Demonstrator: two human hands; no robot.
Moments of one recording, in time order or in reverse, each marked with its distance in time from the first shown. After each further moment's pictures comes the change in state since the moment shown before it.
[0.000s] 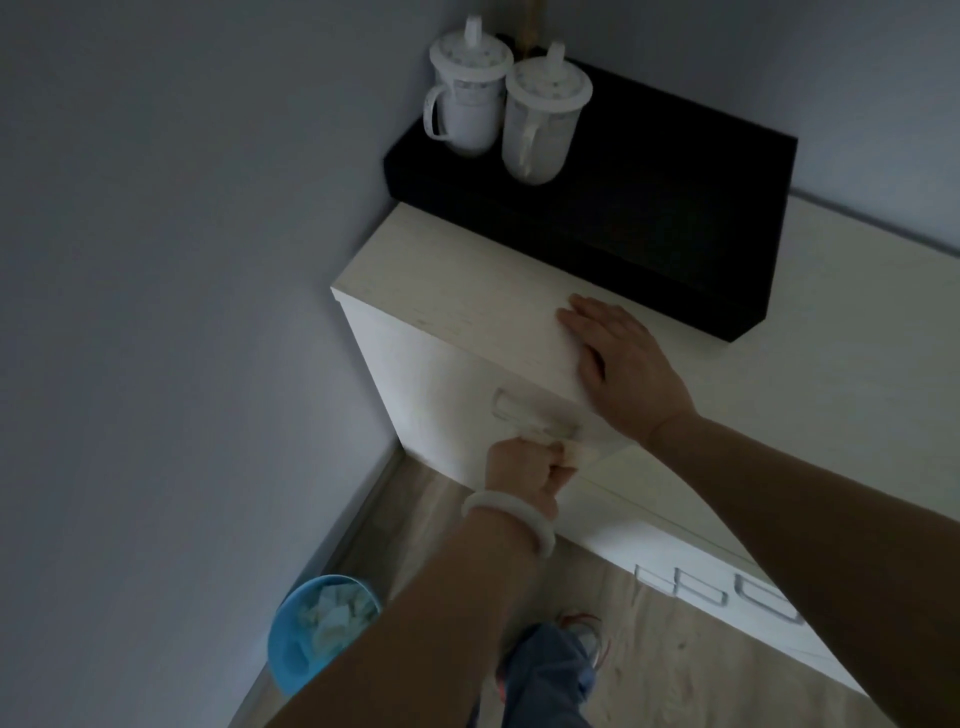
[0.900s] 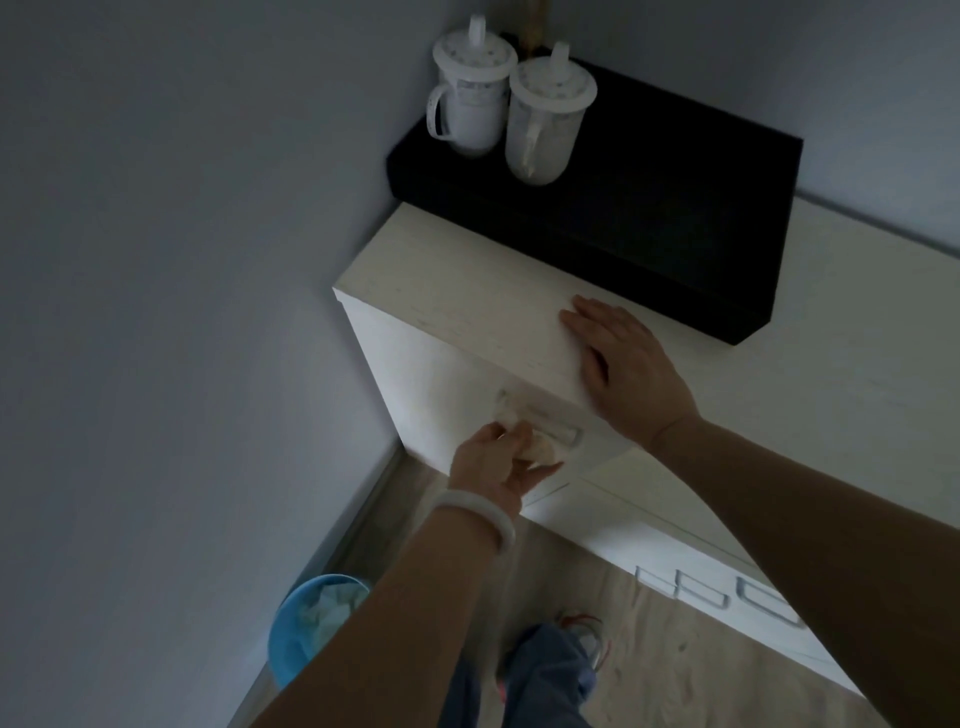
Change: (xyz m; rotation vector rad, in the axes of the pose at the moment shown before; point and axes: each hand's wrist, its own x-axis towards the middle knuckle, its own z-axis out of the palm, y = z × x) left_hand 0.007 0.007 -0.030 -0.267 -0.106 -0.004; right_hand 0.000 -0.002 -0.001 0.003 0.007 0.009
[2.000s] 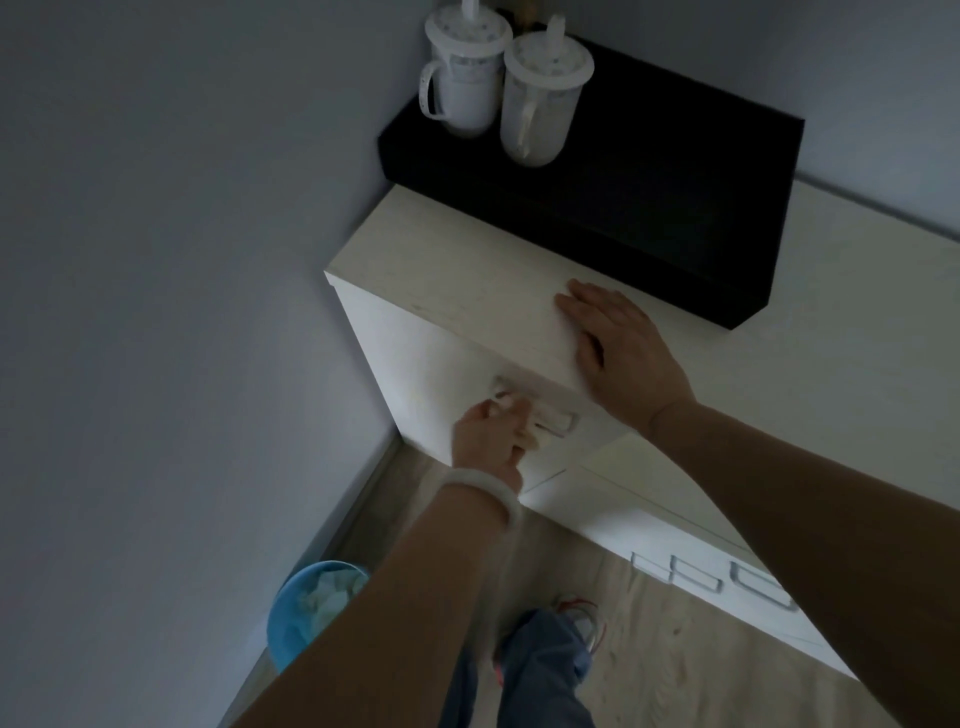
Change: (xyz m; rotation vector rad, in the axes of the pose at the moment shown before) left_hand -0.001 0.000 0.014 0.073 0.135 0.090; right_hand 0.001 0.003 0.003 0.009 -0.015 -0.001
